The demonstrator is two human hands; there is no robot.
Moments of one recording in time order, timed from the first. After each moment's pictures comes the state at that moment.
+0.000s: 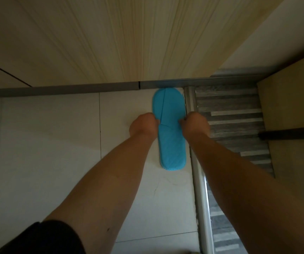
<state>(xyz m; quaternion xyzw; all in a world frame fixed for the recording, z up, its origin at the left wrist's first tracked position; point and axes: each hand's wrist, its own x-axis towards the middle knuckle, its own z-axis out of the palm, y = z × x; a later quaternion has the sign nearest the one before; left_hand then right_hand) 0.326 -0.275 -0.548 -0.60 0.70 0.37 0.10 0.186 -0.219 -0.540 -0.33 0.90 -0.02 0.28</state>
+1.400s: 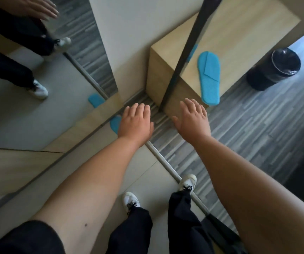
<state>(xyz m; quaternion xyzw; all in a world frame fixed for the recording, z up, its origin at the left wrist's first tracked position) 0.300 -0.123 0.050 -0.15 0.98 0.06 0.08 0.187 0.043 0.056 -0.32 0.94 -0.04 0.08</state>
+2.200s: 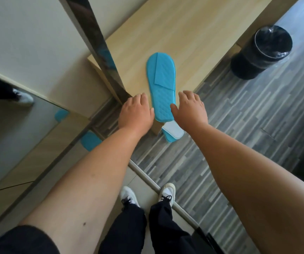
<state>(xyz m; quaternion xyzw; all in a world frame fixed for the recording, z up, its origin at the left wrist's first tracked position) 0.049 -0.003 0.003 -0.18 0.98 0.10 0.09 -0.039 0.151 -0.007 -0.22 0.96 -0.11 0.12</state>
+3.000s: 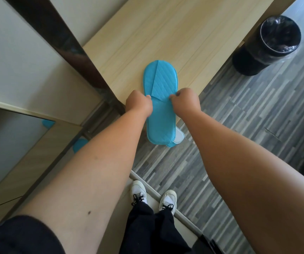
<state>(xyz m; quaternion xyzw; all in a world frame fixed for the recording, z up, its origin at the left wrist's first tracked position) -0.055 -0.024 -0.045 -0.46 0.79 0.38 0.15 -0.112 0.100 -0.049 0.03 0.92 -0.29 0.28</state>
